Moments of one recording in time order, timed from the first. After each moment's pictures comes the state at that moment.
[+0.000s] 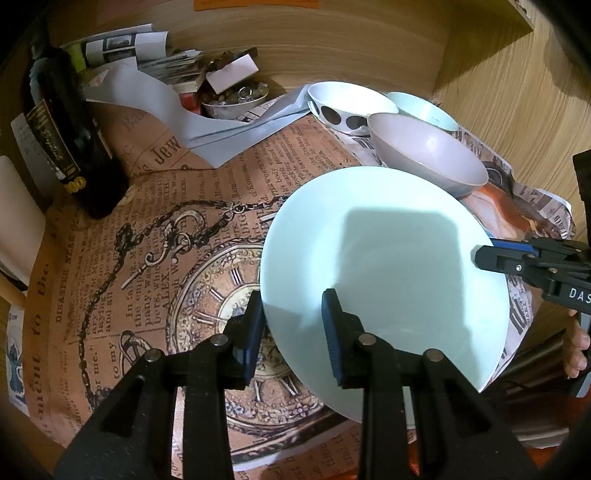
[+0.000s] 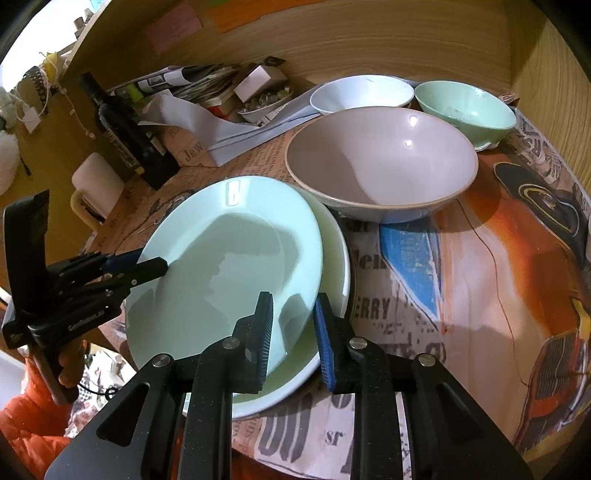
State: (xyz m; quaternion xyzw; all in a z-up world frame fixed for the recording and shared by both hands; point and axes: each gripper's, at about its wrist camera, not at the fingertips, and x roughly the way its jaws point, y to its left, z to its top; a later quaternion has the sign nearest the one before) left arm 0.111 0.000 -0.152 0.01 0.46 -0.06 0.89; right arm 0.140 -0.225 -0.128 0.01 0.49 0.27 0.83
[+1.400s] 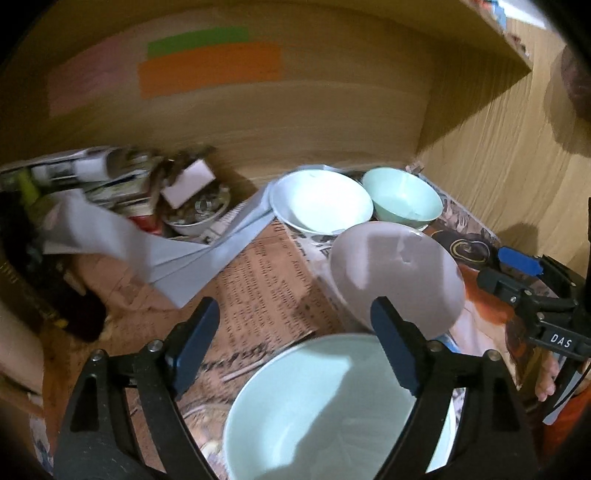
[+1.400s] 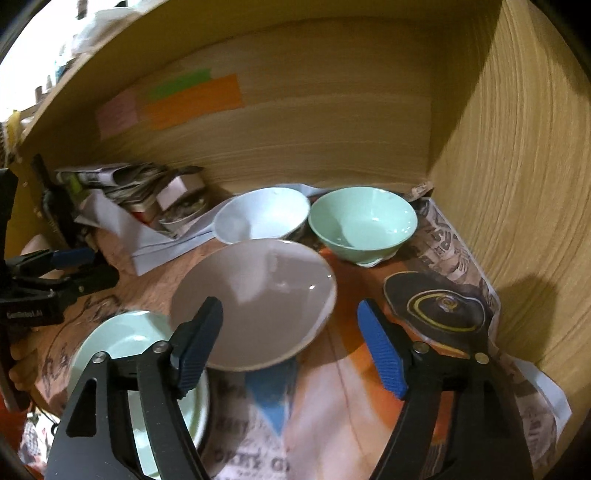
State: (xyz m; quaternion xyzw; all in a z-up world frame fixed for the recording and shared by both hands) left arm 0.204 -0.054 -0.085 0.03 0.39 -0.08 0.92; right arm 0.194 -0.286 -0.078 0.00 0.35 0.16 0.92
